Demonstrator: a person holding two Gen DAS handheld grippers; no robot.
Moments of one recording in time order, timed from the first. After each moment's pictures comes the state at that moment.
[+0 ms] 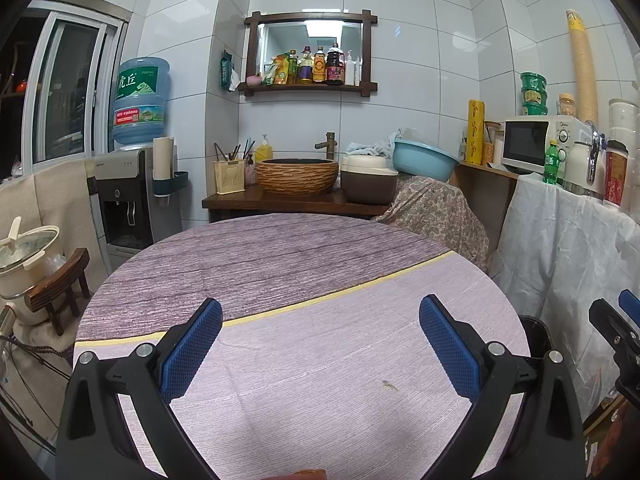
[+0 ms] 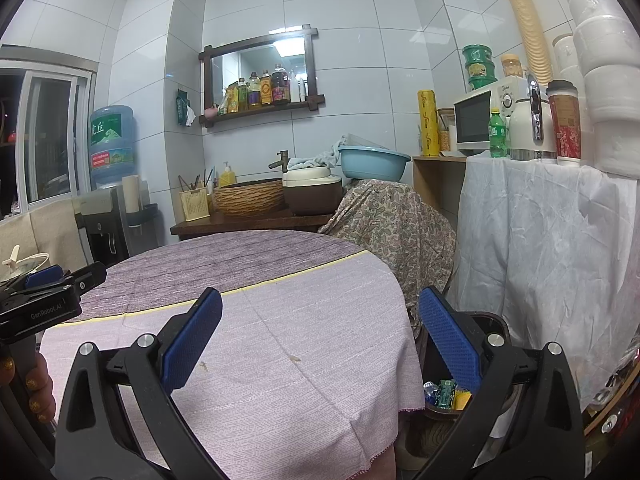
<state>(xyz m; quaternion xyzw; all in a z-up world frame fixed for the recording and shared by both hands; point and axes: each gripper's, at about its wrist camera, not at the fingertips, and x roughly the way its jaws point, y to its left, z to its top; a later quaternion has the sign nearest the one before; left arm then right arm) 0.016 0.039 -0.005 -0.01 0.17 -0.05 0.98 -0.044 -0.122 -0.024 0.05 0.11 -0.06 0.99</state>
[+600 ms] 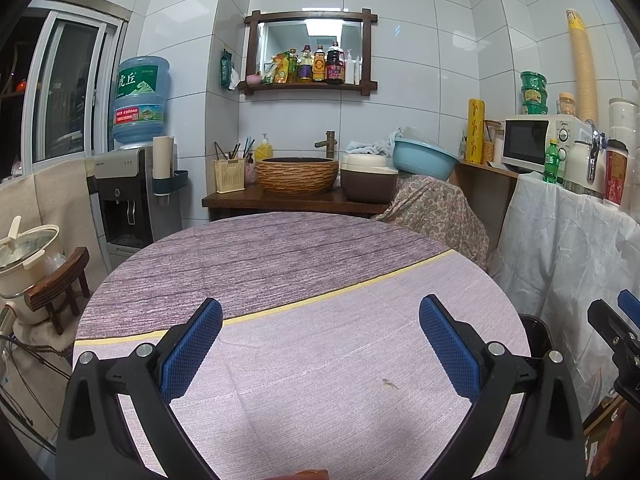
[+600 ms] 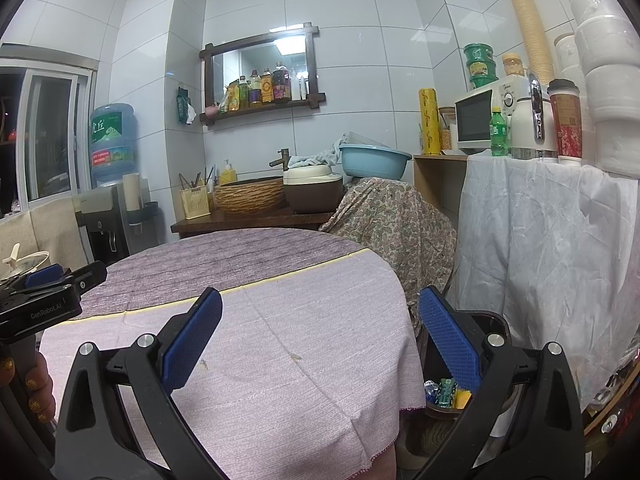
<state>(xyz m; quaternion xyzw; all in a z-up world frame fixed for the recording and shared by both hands) 0.016 0.039 -0.006 -0.01 0.17 -0.05 0.98 -0.043 -0.122 -0.025 0.05 0.11 -0.06 0.99</state>
